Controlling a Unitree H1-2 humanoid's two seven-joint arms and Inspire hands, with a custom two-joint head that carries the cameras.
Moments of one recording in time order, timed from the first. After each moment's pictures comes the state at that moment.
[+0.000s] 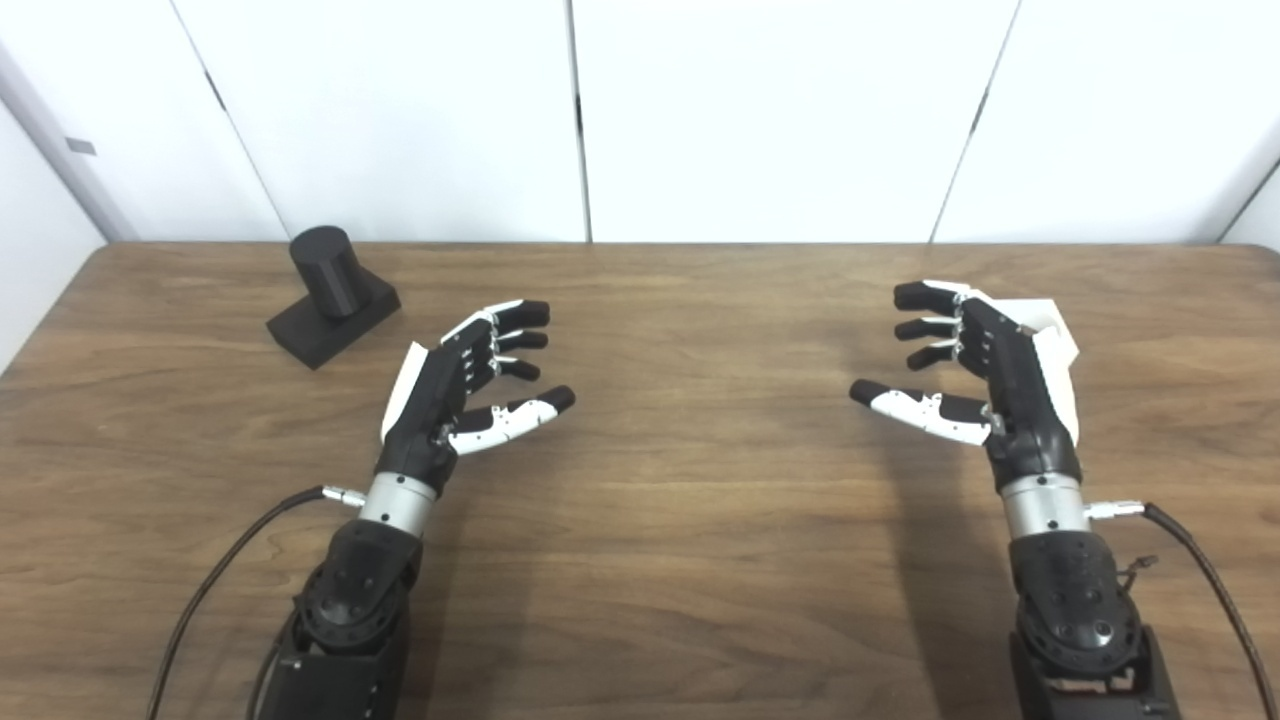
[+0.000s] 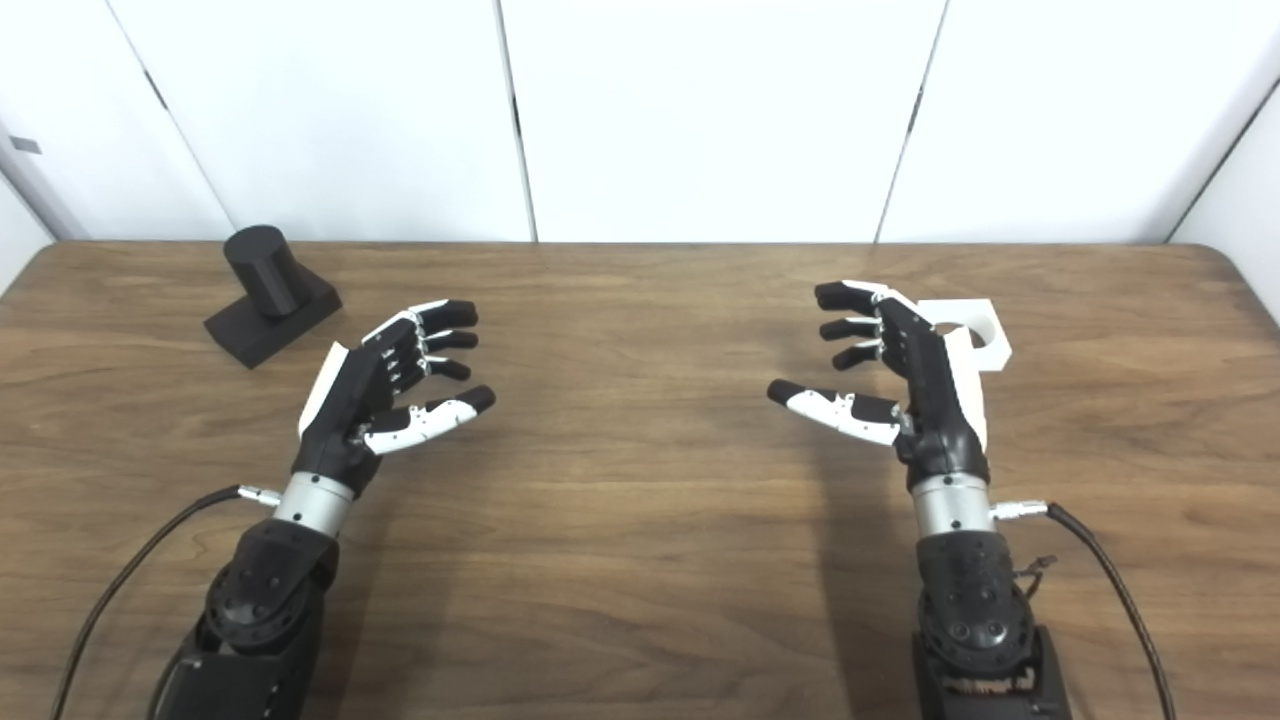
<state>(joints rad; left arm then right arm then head) -0.16 0.14 -0.02 0.09 0.04 -0.16 -0.13 -0.08 -0.12 -0.04 -0.20 -0.28 0.05 -0.09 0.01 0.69</state>
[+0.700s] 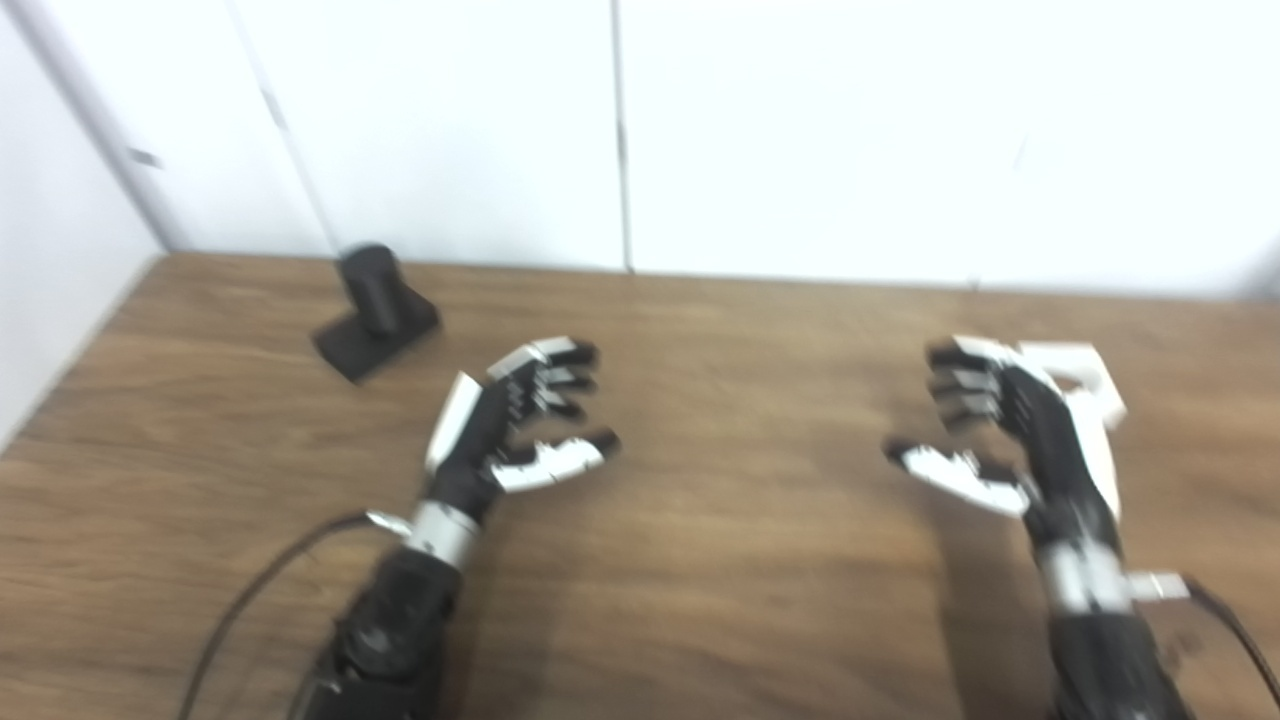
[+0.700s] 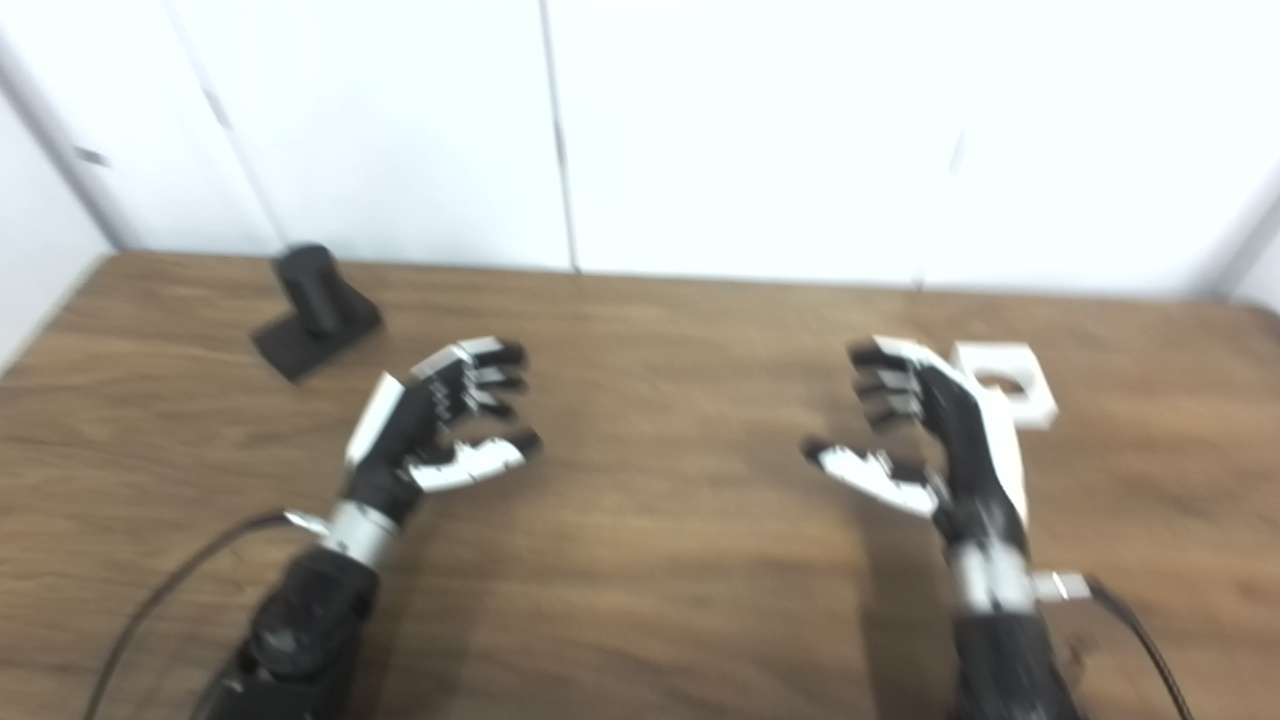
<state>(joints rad) -0.14 0.12 -0.04 0.11 0.05 -0.18 -0.13 -0.05 -0.12 -0.05 -0.15 -0.28 -0.03 -0.09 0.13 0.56</state>
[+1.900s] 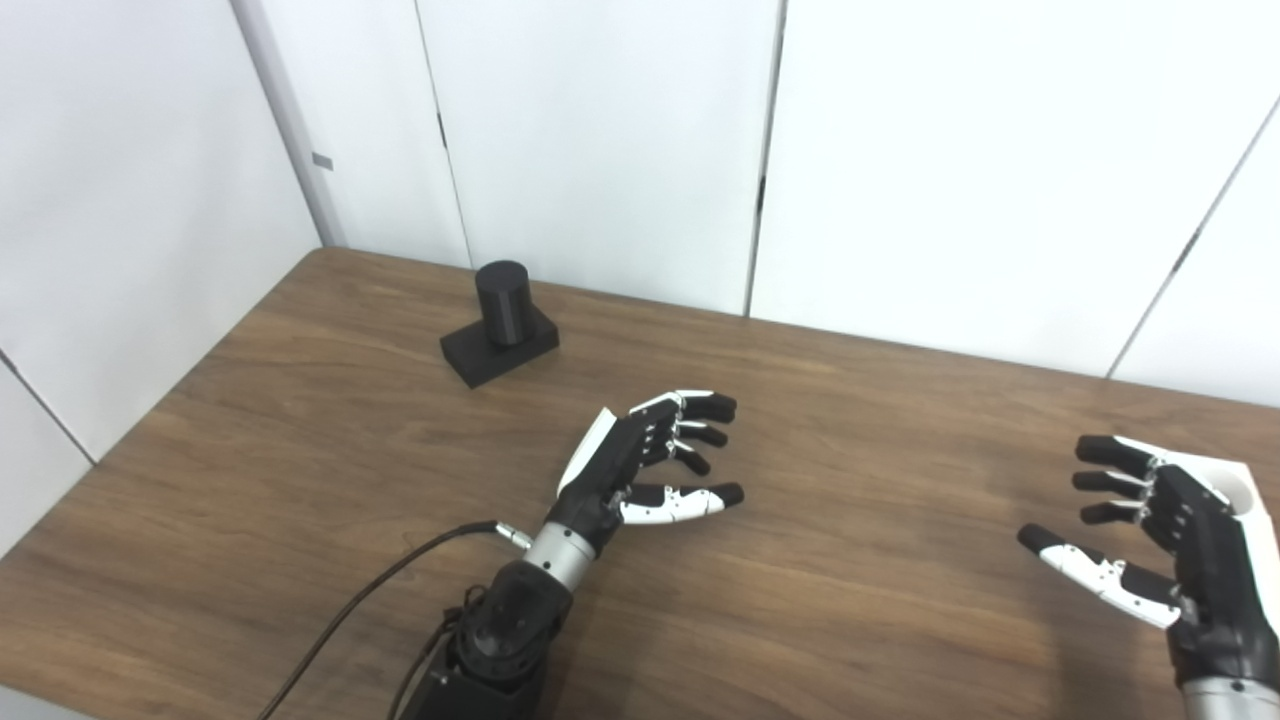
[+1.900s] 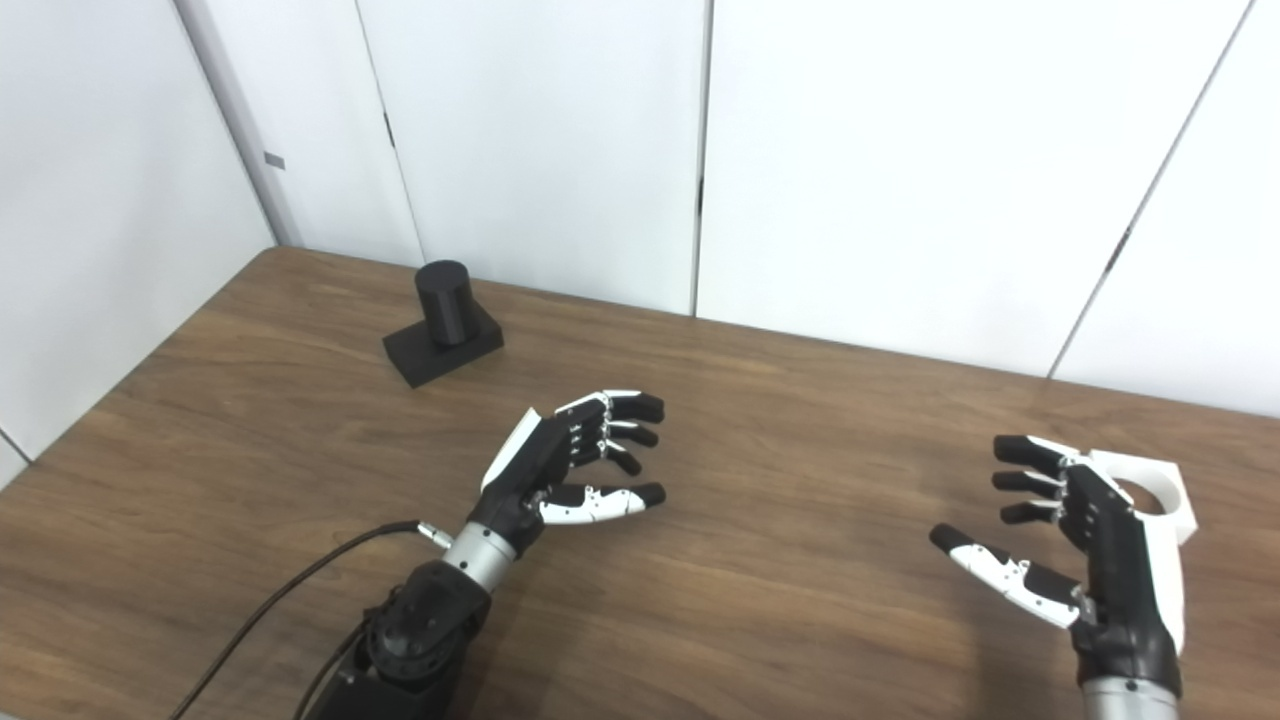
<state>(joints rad) -0.14 0.10 -0.07 0.13 0.09 -0.20 -0.12 -0.05 -0.14 -0.07 -0.20 -0.23 0.00 -0.06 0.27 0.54</state>
